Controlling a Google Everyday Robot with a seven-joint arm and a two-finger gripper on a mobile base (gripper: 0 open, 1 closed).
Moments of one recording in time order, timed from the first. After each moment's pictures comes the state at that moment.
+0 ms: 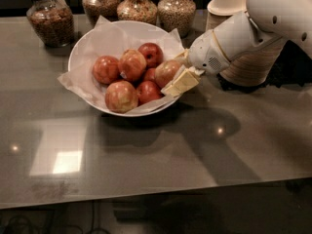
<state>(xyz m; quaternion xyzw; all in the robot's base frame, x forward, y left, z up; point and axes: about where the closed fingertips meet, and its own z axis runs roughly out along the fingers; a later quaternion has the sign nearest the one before) 0.562 -0.046 0.892 -0.62 0.67 0.25 0.32</state>
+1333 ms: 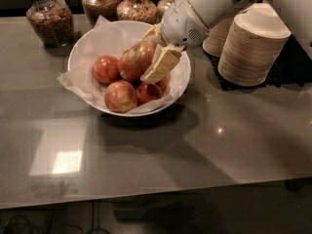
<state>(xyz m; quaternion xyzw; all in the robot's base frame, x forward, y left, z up) 0.541 0.016 0.954 -0.74 0.55 0.25 0.30</state>
